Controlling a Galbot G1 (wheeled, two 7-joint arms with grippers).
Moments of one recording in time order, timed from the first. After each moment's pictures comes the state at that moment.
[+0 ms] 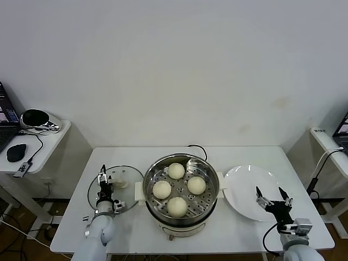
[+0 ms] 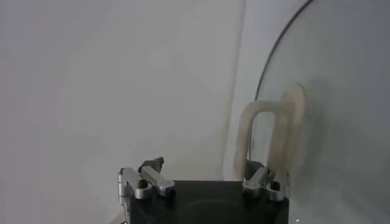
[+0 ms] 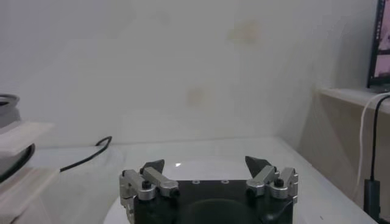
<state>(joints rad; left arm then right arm) 0.97 -1.32 -0.39 -1.20 1.14 0.25 -0.28 -1.48 1.23 0.73 1.85 0.42 -0.11 -0.02</state>
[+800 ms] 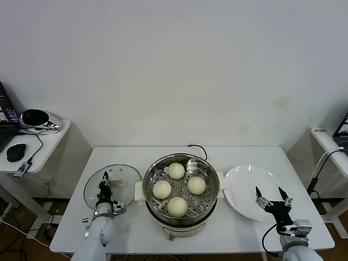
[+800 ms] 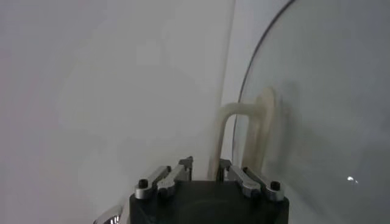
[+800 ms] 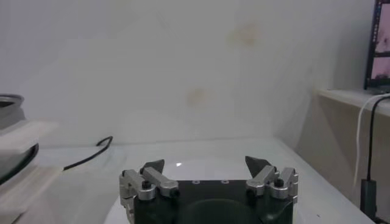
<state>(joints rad) 0.97 -1.32 -0.39 -1.16 1.13 0.23 -0.29 -1.49 1.25 0.73 1.87 0.41 -0.10 -0.02</state>
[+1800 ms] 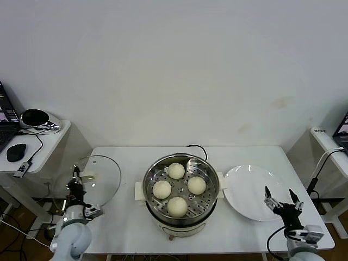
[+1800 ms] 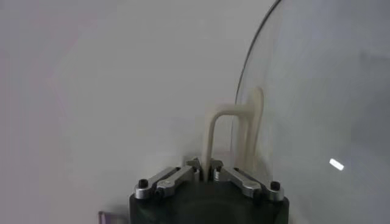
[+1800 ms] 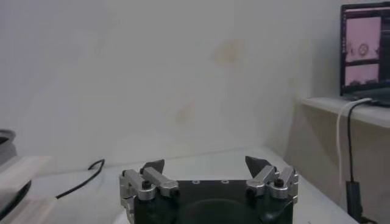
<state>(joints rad) 1.22 -1.25 -0.59 -1.66 1.14 0.32 -0.12 -1.53 1.35 0.83 1.96 0.39 -0.13 -0.03</state>
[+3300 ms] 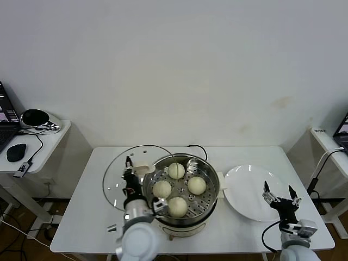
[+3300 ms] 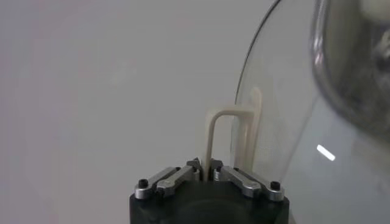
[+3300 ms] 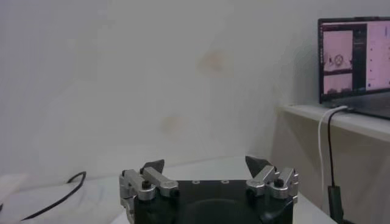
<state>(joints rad) 1.22 -1.52 -0.11 -2.05 1.63 0.72 0.28 -1.44 1.45 0.84 1.92 0.30 -0.12 -0.04</state>
